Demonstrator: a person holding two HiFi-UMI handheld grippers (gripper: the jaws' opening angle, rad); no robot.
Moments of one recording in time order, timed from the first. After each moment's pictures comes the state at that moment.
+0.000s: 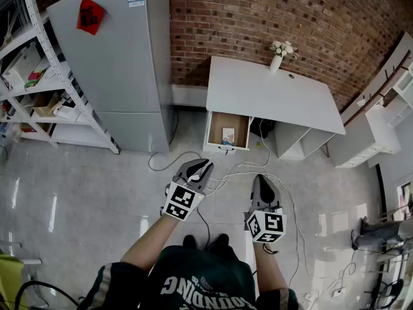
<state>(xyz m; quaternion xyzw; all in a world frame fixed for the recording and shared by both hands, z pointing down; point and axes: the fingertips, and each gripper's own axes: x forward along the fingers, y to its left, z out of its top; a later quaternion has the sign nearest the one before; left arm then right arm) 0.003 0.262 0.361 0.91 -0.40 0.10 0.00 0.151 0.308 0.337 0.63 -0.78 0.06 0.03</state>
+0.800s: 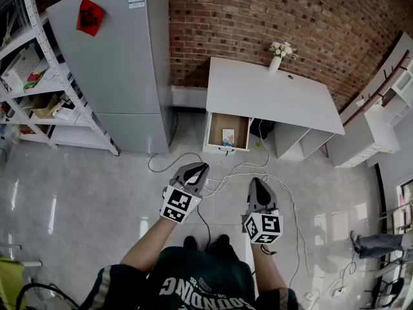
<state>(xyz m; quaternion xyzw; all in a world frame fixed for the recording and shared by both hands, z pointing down) -0.011 0.270 0.367 0.91 -0.40 0.10 0.00 0.139 0.313 0.356 0.62 -0.78 0.07 0.04</state>
